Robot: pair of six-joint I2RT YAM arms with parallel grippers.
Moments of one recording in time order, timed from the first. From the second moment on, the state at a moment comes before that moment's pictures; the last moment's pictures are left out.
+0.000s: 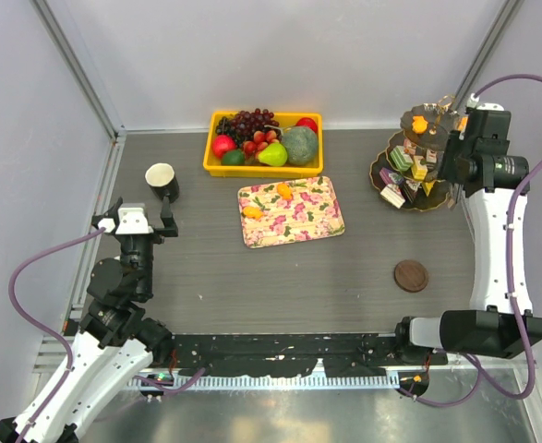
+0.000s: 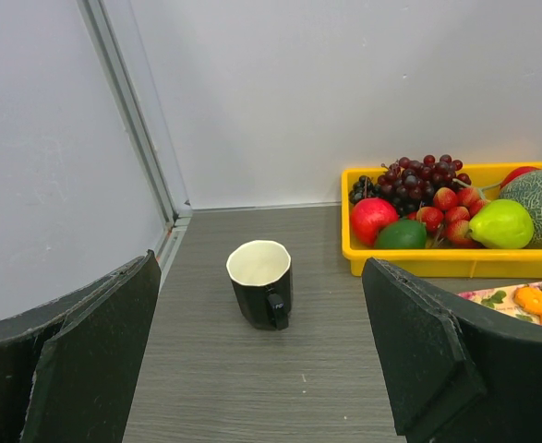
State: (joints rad) left arm -0.56 0.39 0.58 0.10 -0.61 0.29; right arm -0.12 1.31 1.62 -1.01 0.27 0.02
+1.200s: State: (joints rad) left arm -0.56 0.39 0.58 0.10 -0.61 0.29; right arm -0.24 1.43 1.64 -0.88 0.04 0.09
